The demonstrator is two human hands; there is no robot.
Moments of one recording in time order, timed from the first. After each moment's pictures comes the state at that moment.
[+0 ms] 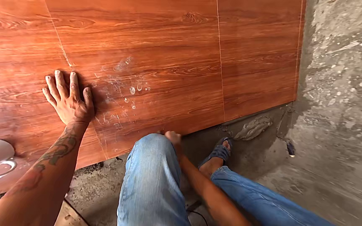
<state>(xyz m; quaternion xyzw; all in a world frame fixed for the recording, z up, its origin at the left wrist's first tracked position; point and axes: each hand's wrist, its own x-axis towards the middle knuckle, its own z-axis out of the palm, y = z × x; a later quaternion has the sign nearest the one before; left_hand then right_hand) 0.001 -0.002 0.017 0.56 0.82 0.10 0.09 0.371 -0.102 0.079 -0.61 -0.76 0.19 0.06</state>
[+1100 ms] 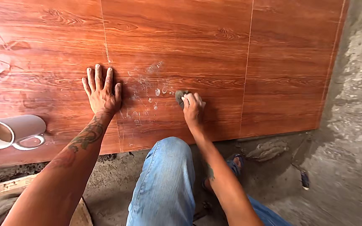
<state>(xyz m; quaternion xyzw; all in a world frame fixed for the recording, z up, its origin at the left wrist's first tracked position) -0.001 0.002 0.011 0.56 0.82 0.11 0.07 0.334 0.050 0.053 -0.63 -0.76 0.13 0.13</state>
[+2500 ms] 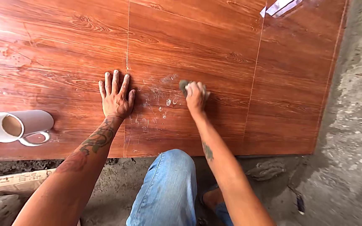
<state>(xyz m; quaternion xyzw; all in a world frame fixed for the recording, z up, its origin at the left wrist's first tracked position) -0.004 0.007 0.008 0.57 0.81 0.11 0.07 0.272 0.148 0.049 -0.58 -0.80 0.09 0.13</state>
